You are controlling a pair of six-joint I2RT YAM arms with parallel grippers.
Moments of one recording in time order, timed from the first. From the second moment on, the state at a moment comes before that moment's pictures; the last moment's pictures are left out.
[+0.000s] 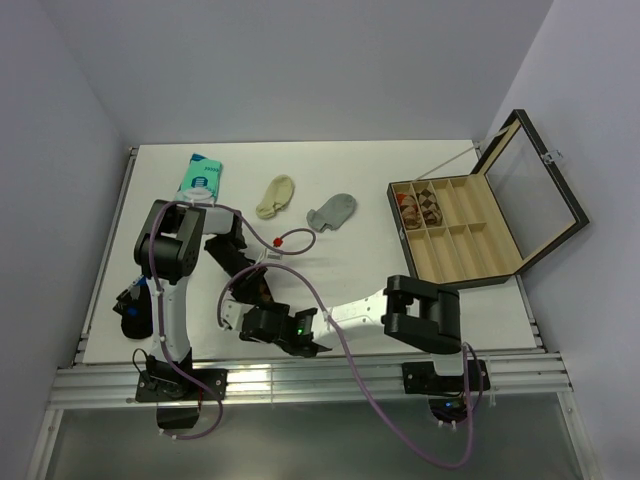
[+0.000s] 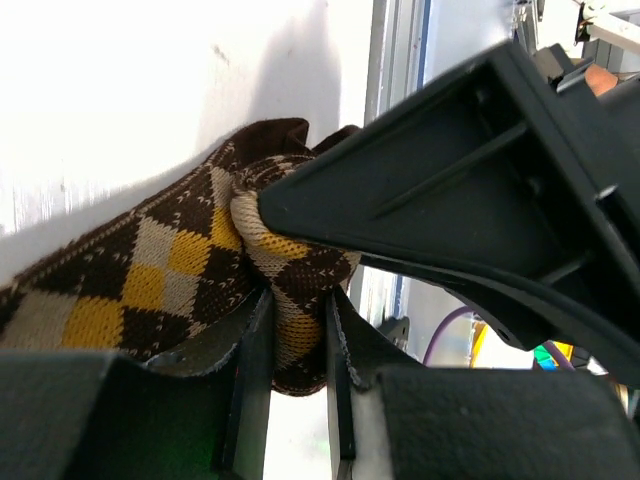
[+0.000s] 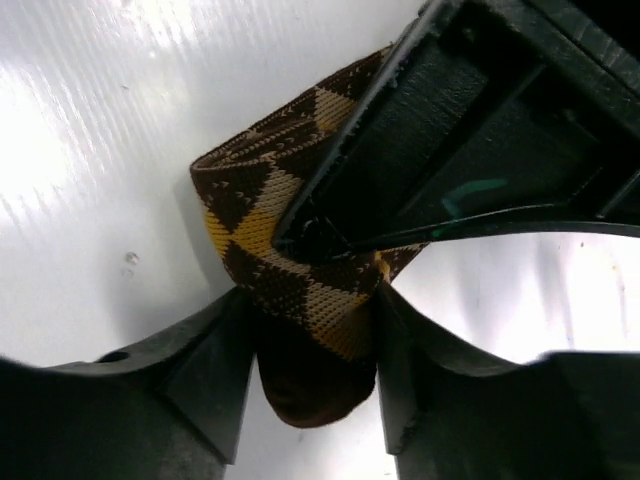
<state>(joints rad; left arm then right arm) -0.28 2.16 1.23 -1.41 0.92 1.24 1.39 1.90 1.04 0.05 0.44 -0.21</state>
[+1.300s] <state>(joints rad) -0.21 1.99 1.37 -1.11 0.74 0.83 1.38 1.82 0.94 -0.01 0.56 -0.07</state>
